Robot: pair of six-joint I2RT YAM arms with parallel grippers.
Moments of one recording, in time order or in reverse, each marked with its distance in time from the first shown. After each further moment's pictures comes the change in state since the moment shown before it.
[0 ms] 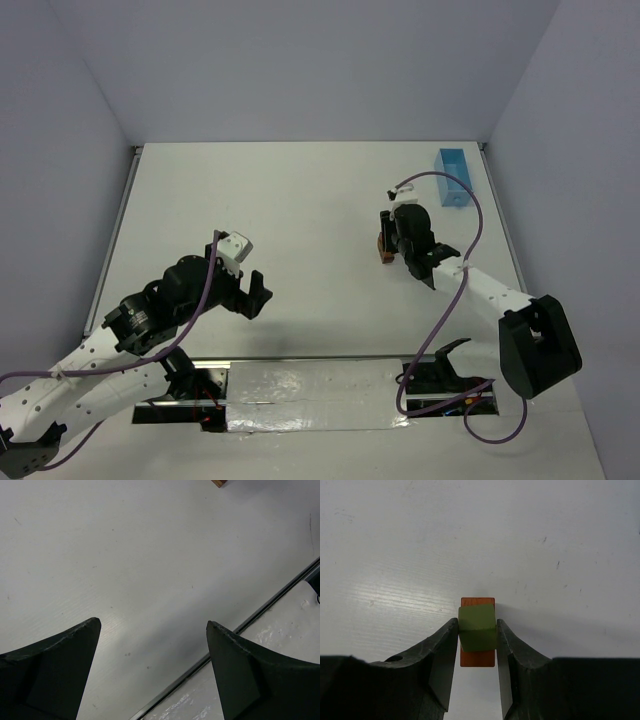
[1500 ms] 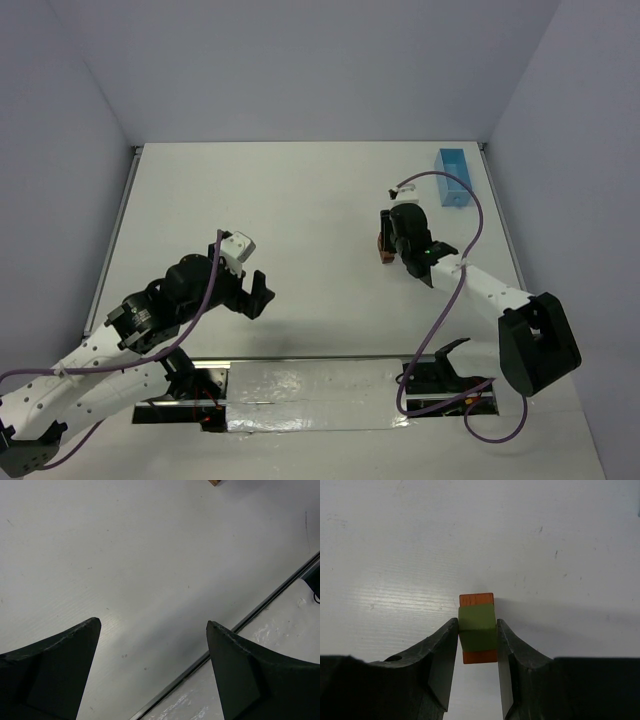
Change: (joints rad) left arm 0.000 0.014 -0.002 0.013 0.019 0.001; right arm 0.022 0.013 0.025 -0.052 0.061 0.078
